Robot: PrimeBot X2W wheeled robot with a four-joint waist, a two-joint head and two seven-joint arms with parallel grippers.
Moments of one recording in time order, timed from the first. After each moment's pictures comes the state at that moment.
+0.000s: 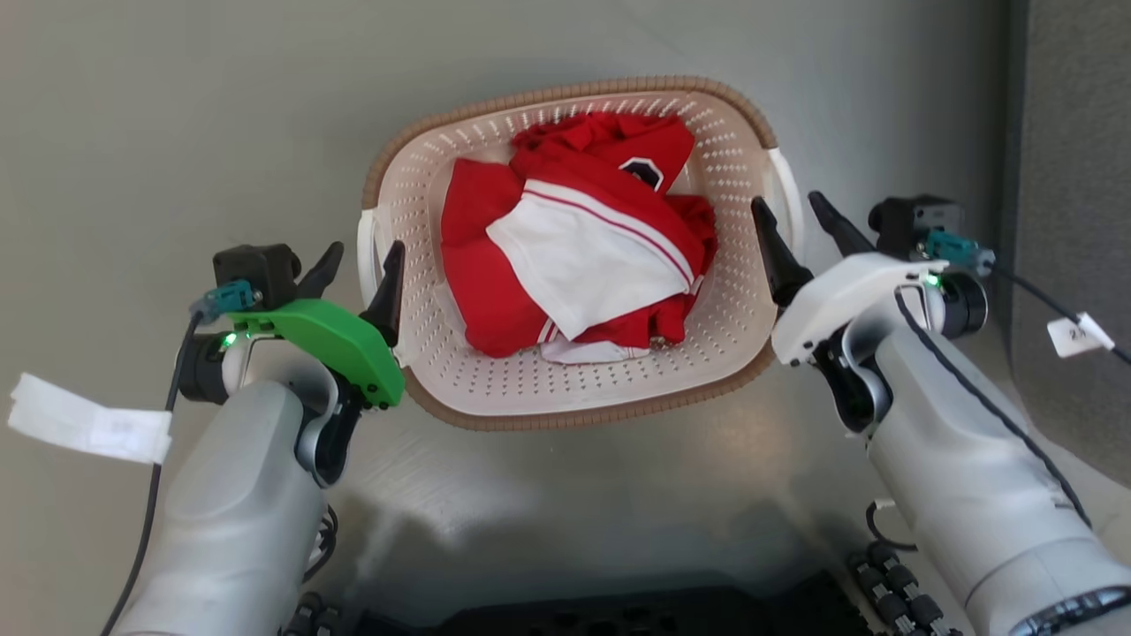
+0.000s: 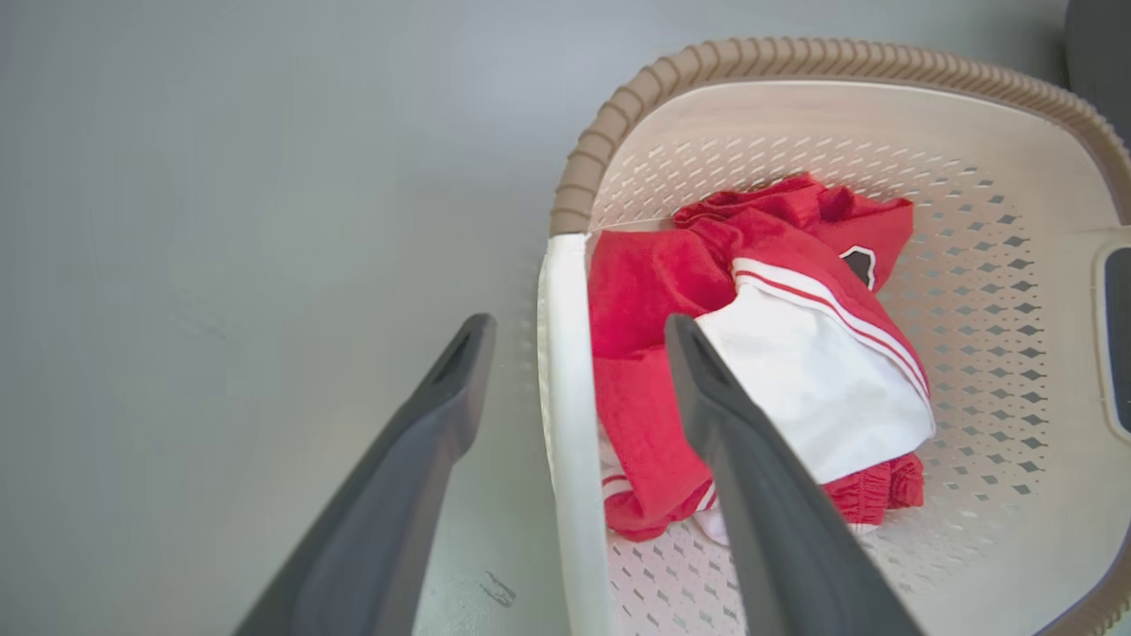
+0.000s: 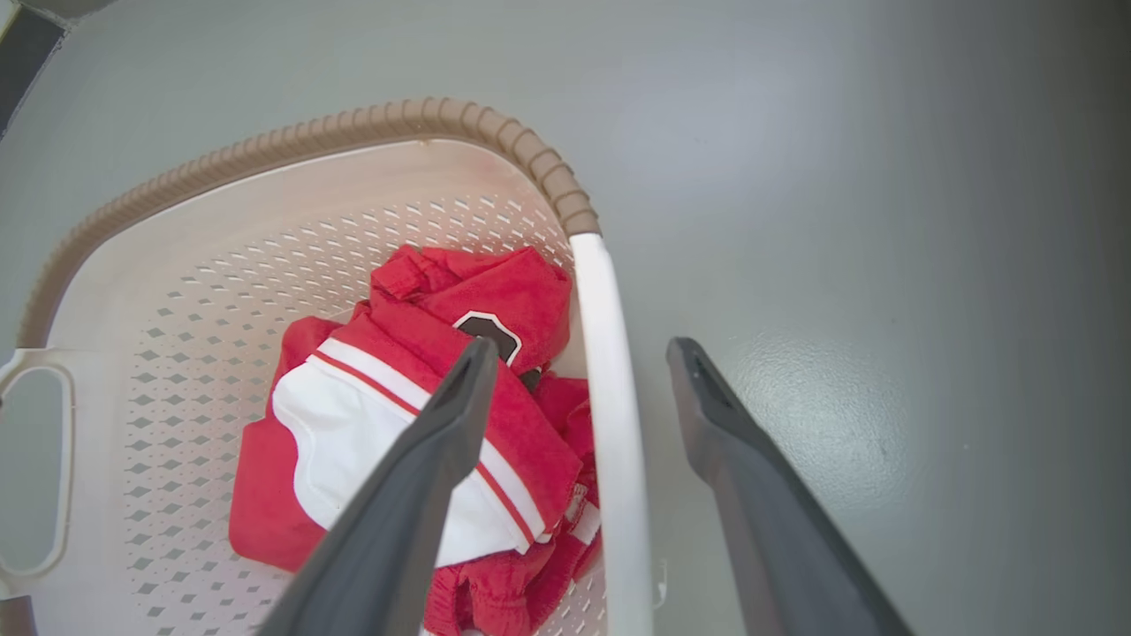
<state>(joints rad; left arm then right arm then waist) -0.65 0.05 -0.43 0.80 -0.61 -0.13 -0.17 -0.64 -0.06 0.37 0.86 0.43 0.07 -0.25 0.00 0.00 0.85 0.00</state>
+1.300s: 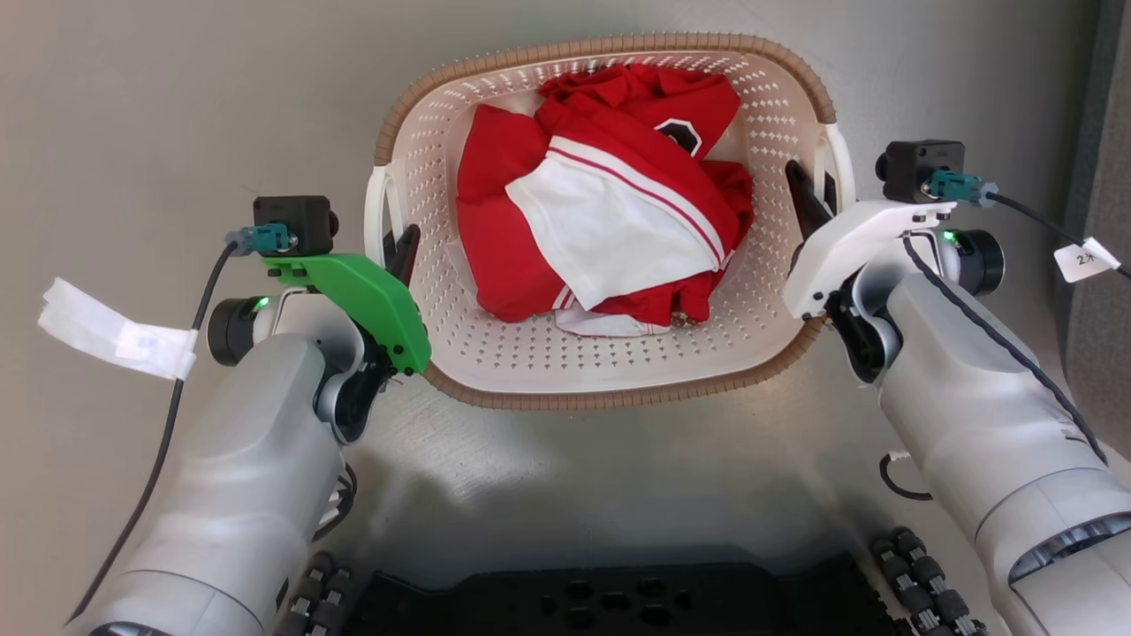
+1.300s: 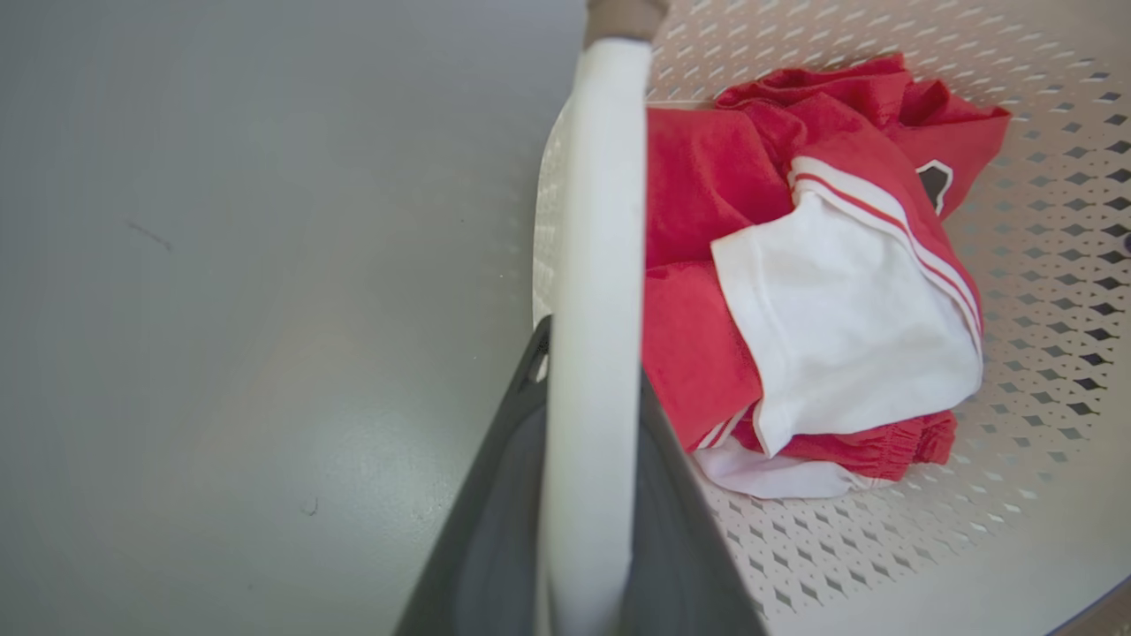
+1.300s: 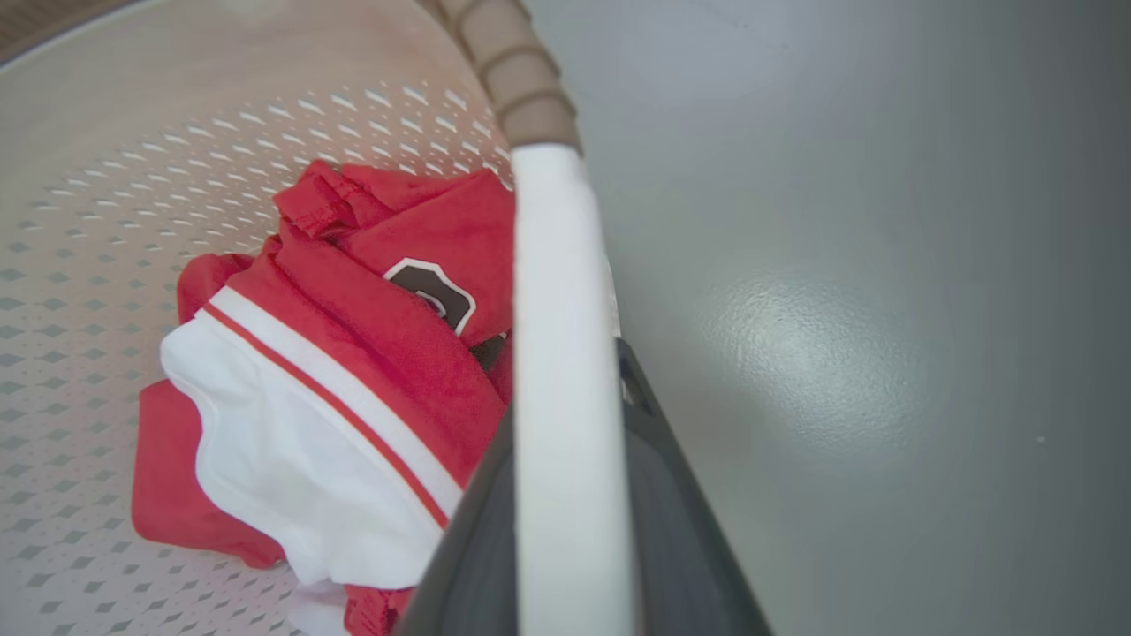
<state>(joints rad) -0.80 0.04 -0.66 0.90 -0.84 -0.12 -0.06 -0.83 -0.07 0.47 1.09 0.51 0.08 -0.23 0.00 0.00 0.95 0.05</state>
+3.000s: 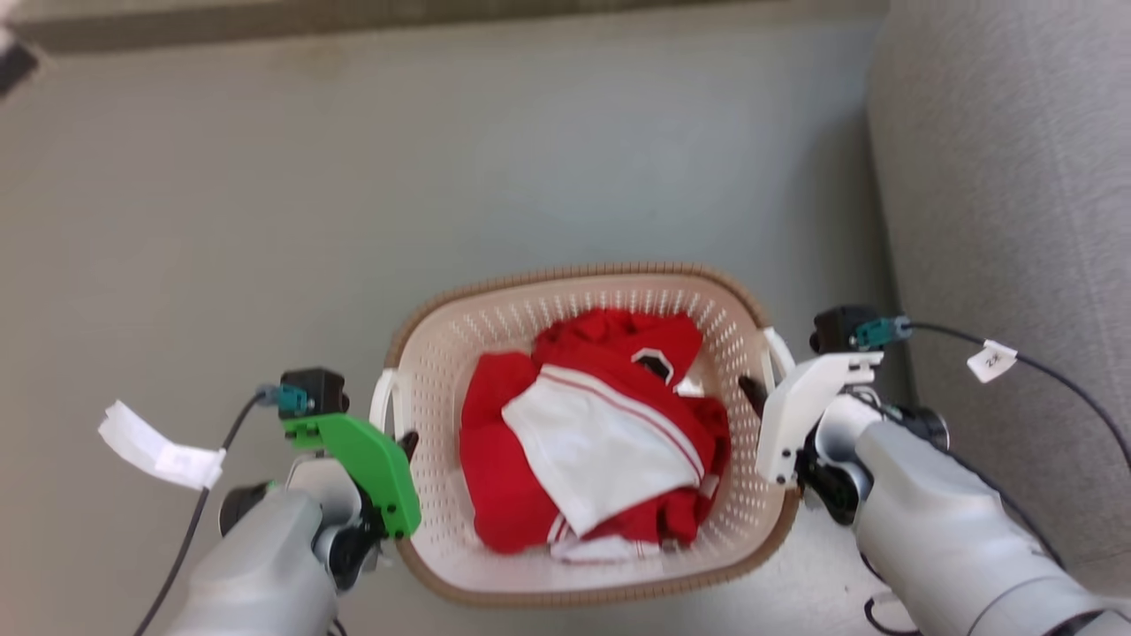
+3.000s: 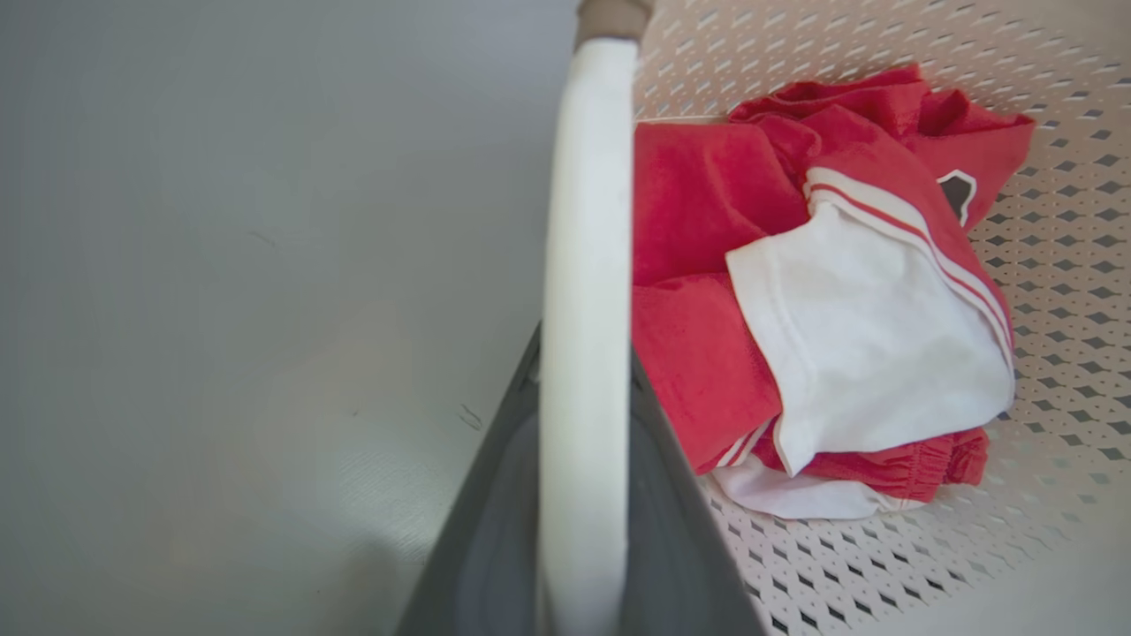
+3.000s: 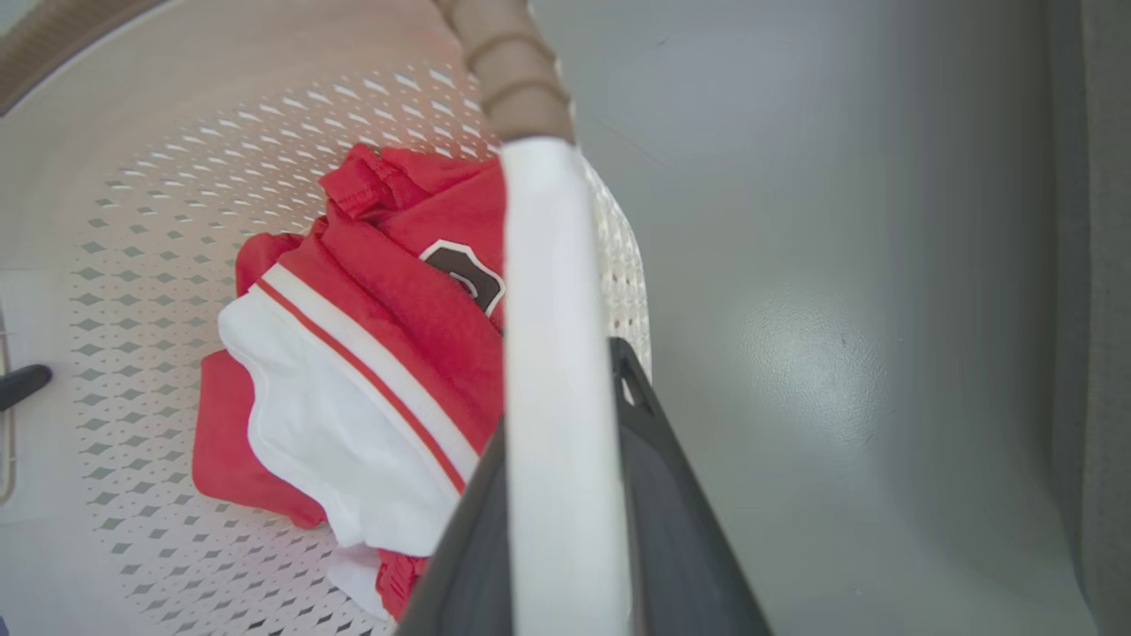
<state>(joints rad) -0.62 0.07 -0.84 1.04 -1.06 -0.12 0.04 -0.64 -0.06 0.72 1.11 0.79 0.11 0.01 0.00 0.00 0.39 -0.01</state>
